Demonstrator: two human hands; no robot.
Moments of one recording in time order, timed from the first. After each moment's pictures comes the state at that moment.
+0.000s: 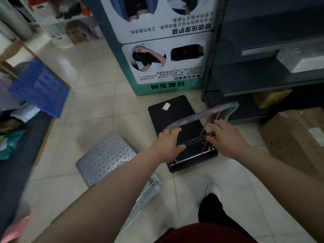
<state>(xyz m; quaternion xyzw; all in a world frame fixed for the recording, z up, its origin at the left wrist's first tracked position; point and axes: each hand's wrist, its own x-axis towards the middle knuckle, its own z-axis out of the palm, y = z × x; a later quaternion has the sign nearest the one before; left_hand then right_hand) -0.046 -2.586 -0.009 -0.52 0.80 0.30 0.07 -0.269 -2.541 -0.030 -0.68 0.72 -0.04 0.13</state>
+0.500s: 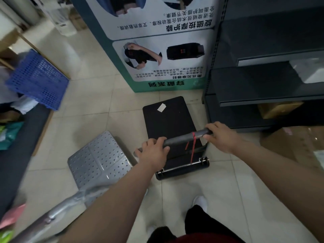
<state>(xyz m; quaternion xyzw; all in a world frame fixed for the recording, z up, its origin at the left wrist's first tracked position) -0.156 -2.651 -0.056 -0.68 0.70 0.22 0.08 -0.414 -2.664 -0.050 -0.68 0.68 0.01 0.29</state>
